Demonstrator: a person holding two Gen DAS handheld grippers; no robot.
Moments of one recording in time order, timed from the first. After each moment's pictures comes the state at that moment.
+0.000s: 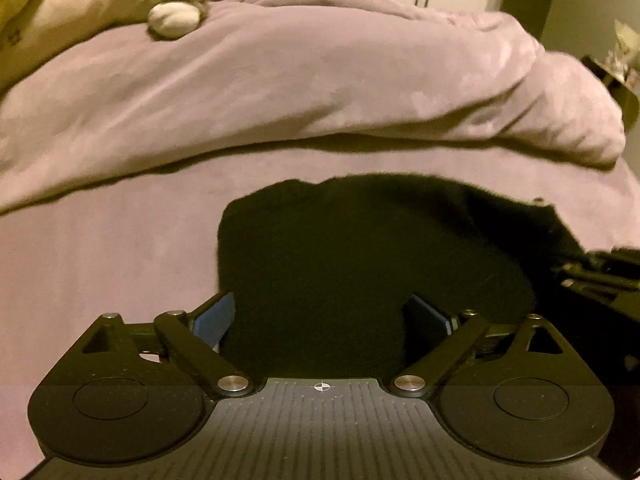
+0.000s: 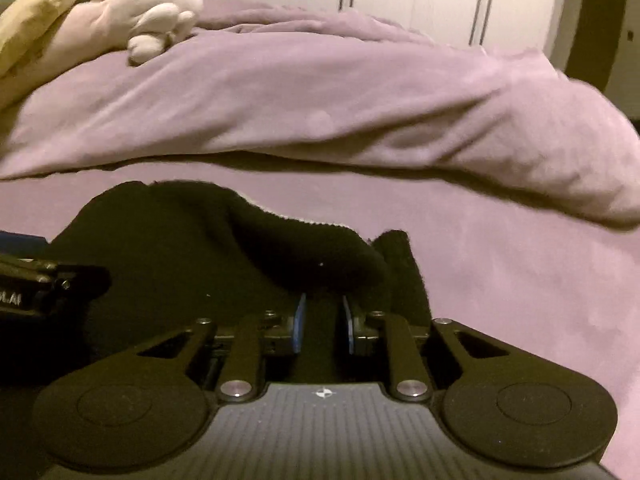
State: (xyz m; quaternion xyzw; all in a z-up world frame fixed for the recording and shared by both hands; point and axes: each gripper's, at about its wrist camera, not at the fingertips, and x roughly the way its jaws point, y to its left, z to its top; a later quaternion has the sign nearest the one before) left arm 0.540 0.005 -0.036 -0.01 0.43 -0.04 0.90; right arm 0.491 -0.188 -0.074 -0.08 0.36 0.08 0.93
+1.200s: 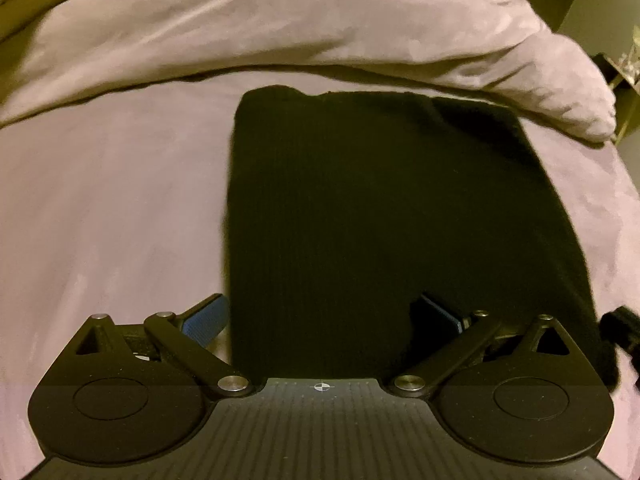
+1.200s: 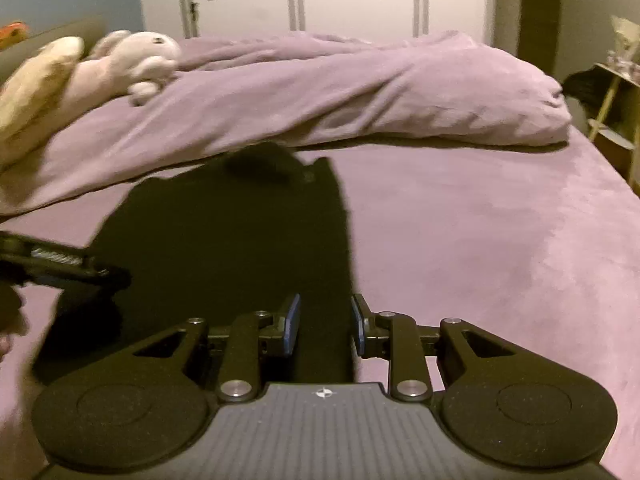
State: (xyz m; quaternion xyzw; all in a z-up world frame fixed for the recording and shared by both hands) left arm 0.460 0.010 -0.023 -0.07 0.49 -0.03 0.87; right arm 0.314 -0.235 -0.025 0.00 0.35 0.06 0.93
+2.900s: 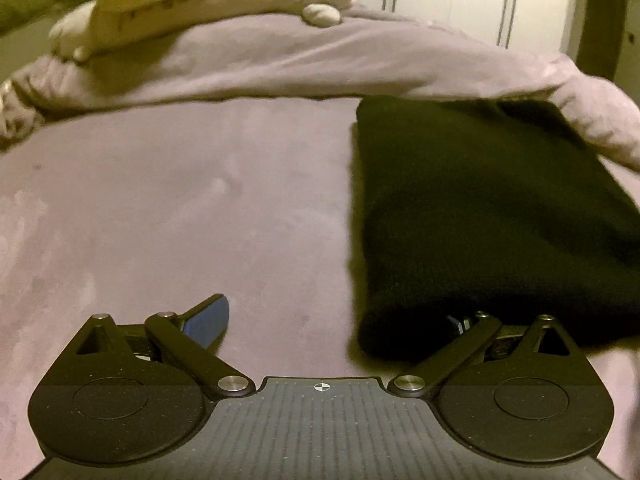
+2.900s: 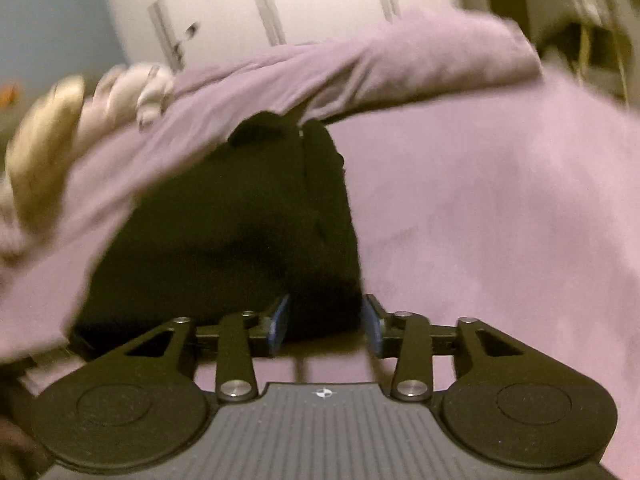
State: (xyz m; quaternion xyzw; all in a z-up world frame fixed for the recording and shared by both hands) left arm 0.344 0.033 -0.072 -0.06 0.36 0.10 0.92; right arm 0.260 -0.274 -0.072 0.18 0.34 0.05 0.92
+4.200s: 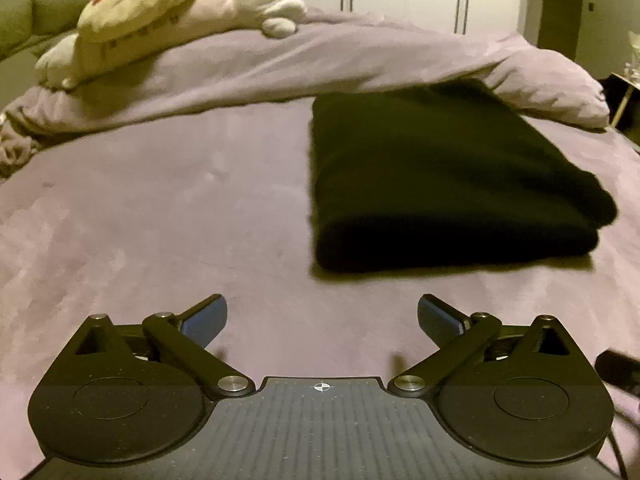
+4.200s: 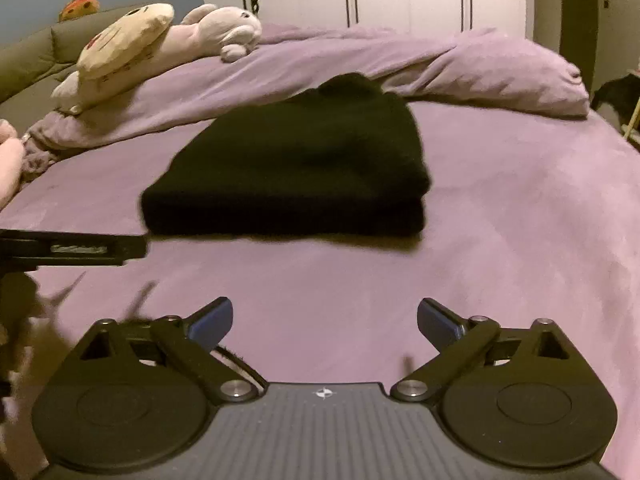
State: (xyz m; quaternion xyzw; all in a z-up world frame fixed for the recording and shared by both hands) left arm 0.267 -0.001 -0.043 0.00 0.36 0.05 0.93; right arm 0.166 -0.210 -0.061 0.00 0.36 0.12 0.92
